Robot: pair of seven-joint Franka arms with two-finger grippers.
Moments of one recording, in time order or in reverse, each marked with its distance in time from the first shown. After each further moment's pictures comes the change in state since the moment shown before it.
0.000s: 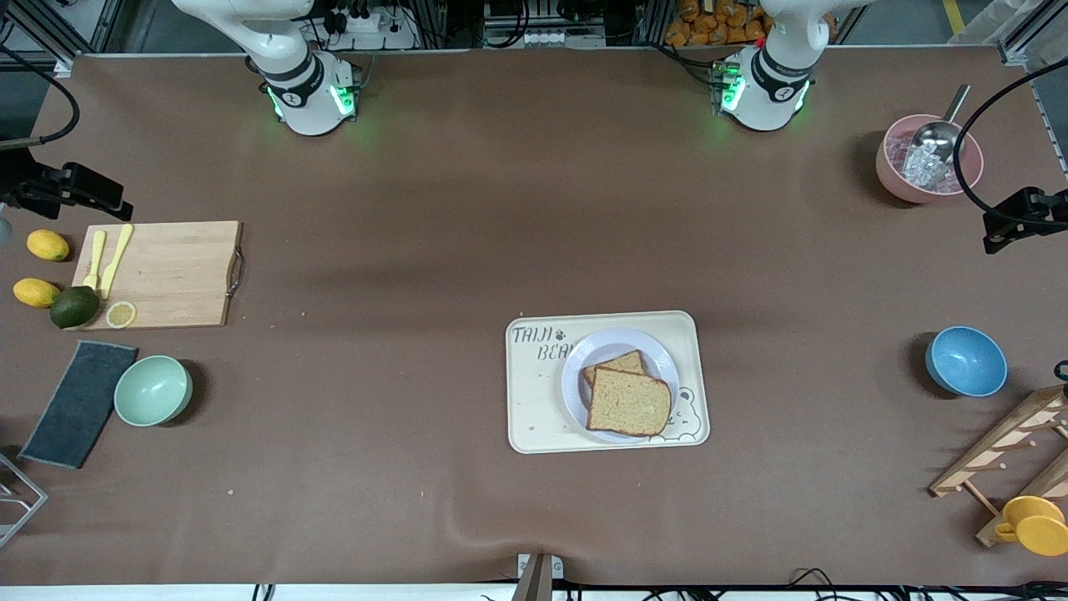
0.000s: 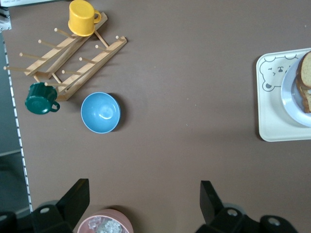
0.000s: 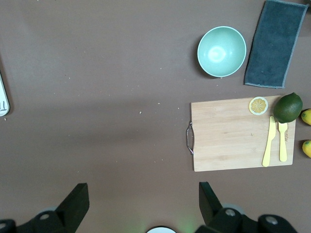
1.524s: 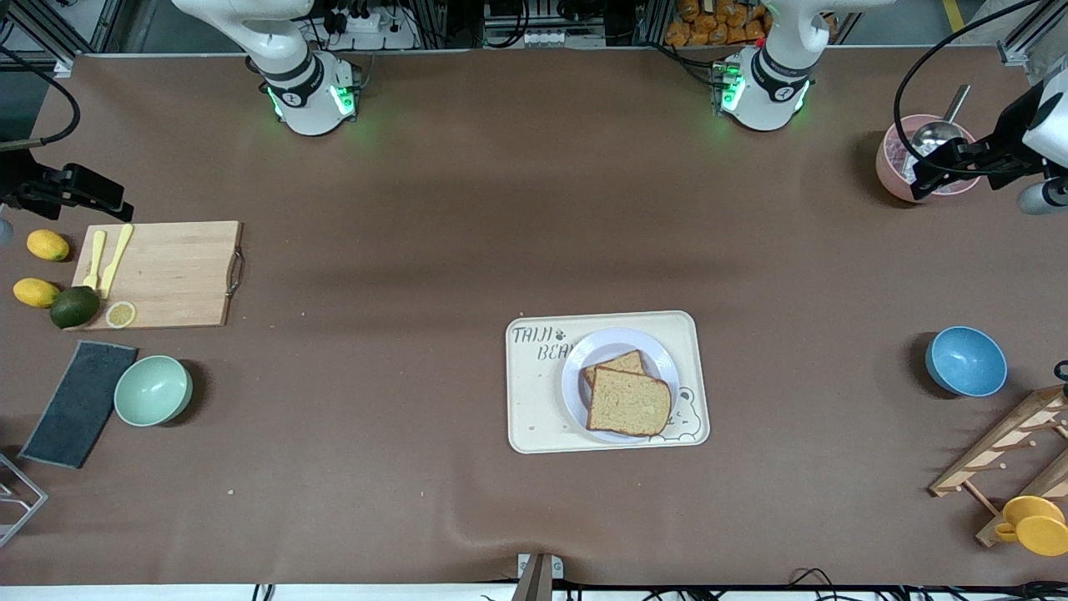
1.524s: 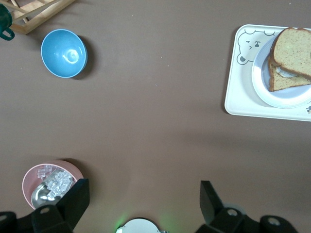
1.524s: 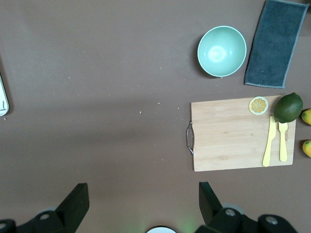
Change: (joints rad) left arm -0.182 -0.170 0.158 -0.210 -0.140 -0.078 -0.211; right arm 0.000 0.002 0.000 0.000 0.000 0.000 0.000
